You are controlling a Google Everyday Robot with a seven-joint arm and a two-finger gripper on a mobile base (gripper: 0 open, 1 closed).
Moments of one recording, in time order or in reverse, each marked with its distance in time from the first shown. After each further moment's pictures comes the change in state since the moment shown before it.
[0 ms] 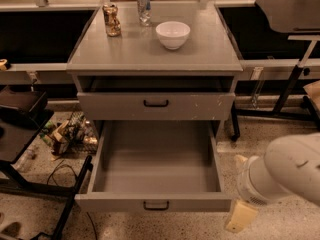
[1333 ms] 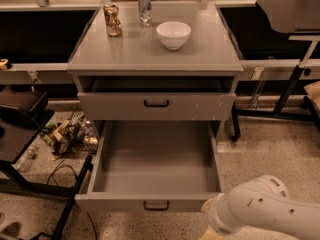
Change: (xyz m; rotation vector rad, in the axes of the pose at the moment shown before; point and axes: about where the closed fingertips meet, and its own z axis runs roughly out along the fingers) arm 0.002 0.069 0.162 -0.144 -0.063 -0.012
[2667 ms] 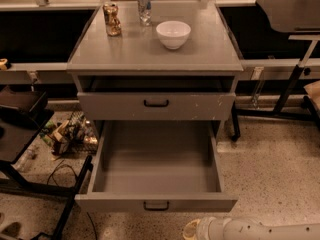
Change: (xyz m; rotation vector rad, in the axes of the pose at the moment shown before) arm 0.010 0.011 0.178 0.011 -0.330 0.130
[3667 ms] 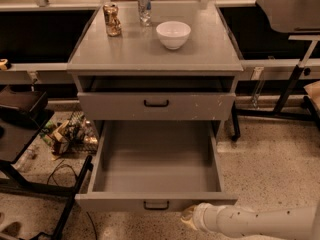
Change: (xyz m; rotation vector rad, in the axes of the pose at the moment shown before) arm -0.008 -0.064 0.042 0.085 -0.041 0.014
